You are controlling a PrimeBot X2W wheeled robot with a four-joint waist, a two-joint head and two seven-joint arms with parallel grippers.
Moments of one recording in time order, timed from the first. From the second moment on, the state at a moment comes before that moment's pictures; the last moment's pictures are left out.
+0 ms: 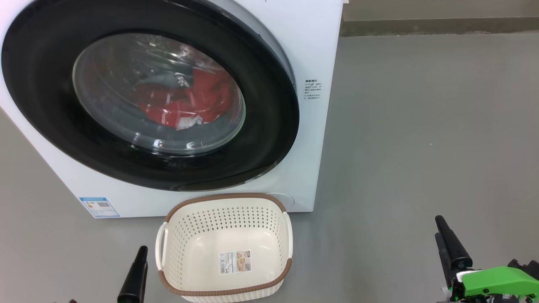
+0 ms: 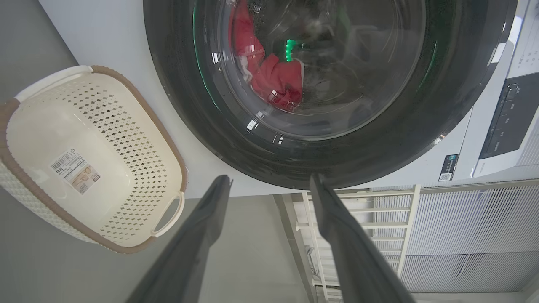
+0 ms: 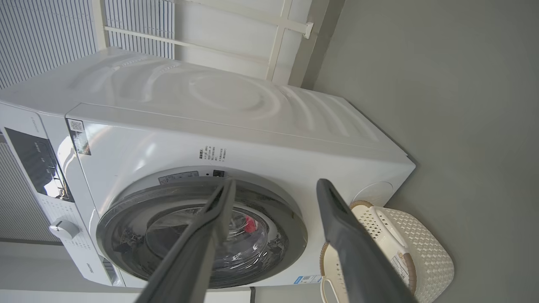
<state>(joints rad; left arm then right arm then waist) -0.02 0.02 0.05 0.31 -1.44 -0.12 0.06 0.00 -0.02 -0.11 0.32 1.48 0.13 0.05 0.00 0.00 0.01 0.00</state>
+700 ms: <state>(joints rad) 0.00 0.02 0.04 0.27 -1.12 -0.11 0.00 0.02 -0.02 -0.08 0.29 1.17 0.13 0.00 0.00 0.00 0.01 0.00</state>
